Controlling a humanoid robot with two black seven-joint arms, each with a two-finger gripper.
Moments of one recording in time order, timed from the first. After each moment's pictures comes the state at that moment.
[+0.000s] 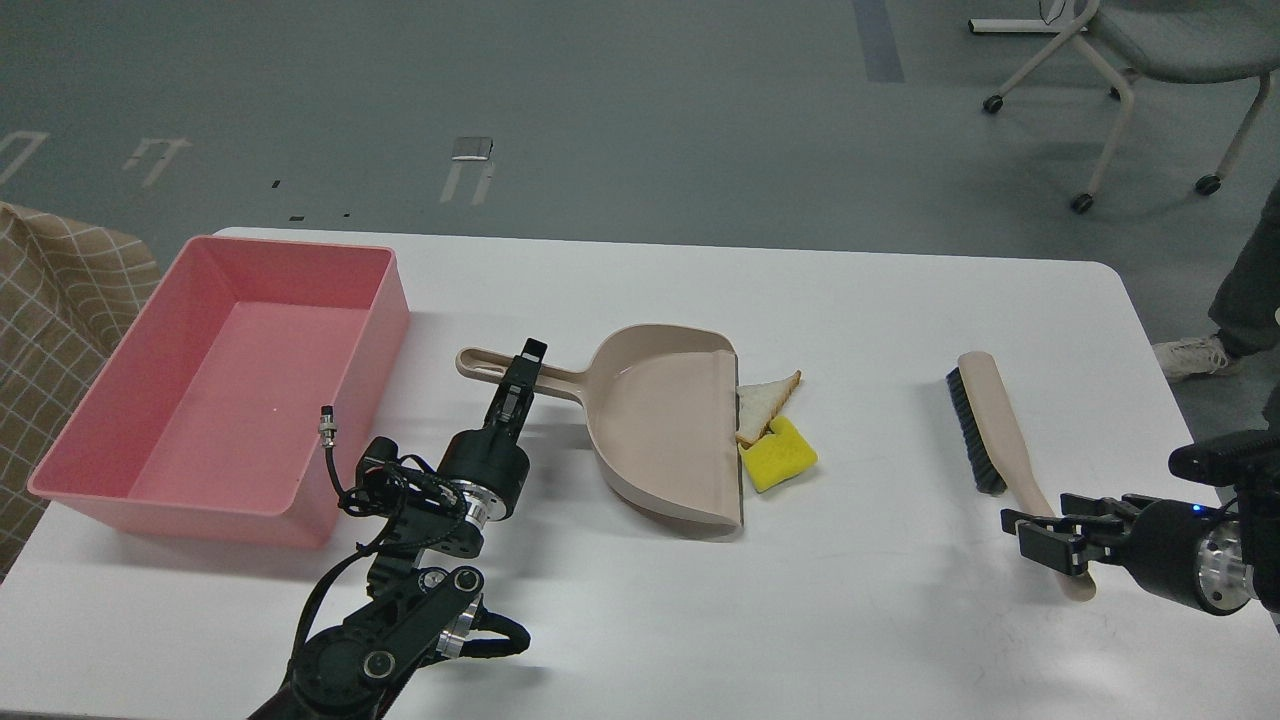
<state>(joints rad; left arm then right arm) -0.17 -0.04 -1.01 -1.04 1.41 0.36 -0.32 0.07 -0.81 1.06 1.50 -2.08 0.49 0.20</state>
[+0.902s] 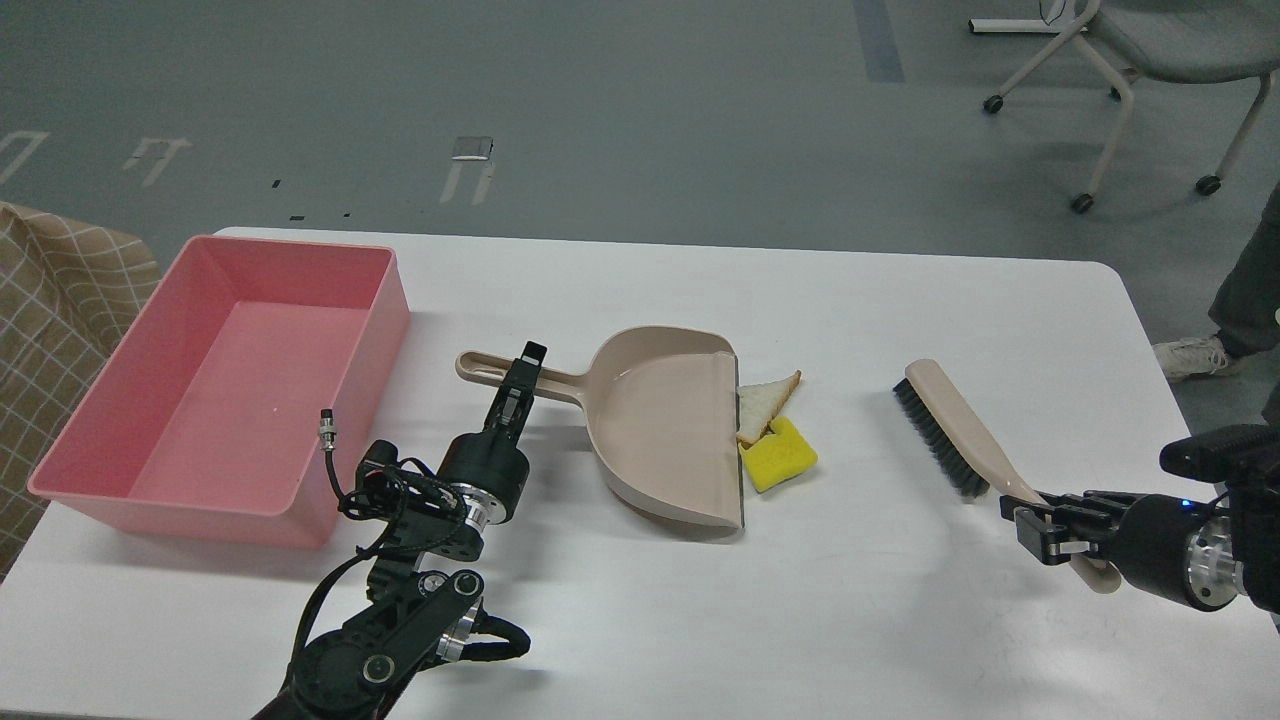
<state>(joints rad) -0.16 -0.04 -1.01 -1.05 1.41 0.36 -0.31 0.06 -0.81 1.08 1.56 -2.06 0.49 0.19</state>
